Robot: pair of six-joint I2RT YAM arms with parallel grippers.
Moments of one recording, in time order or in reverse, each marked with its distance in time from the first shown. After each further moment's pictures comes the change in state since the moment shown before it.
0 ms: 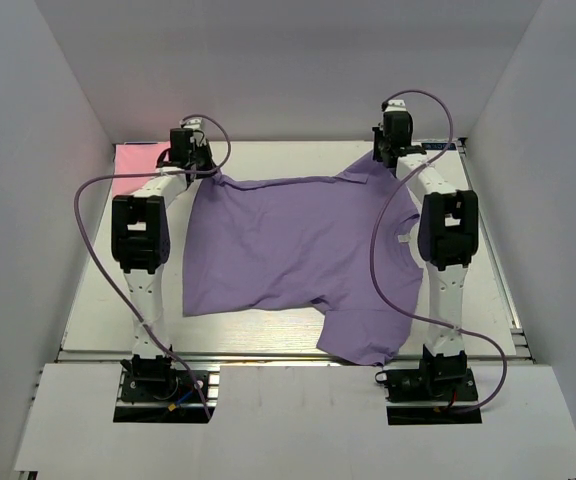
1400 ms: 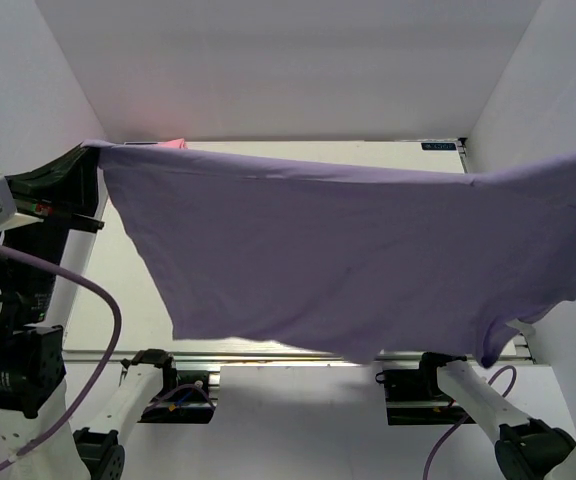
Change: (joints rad) left arm -0.026 -1.491 -0.008 -0.360 0.000 0.107; right arm 0.073 -1.476 0.098 -0.136 0.103 -0.304
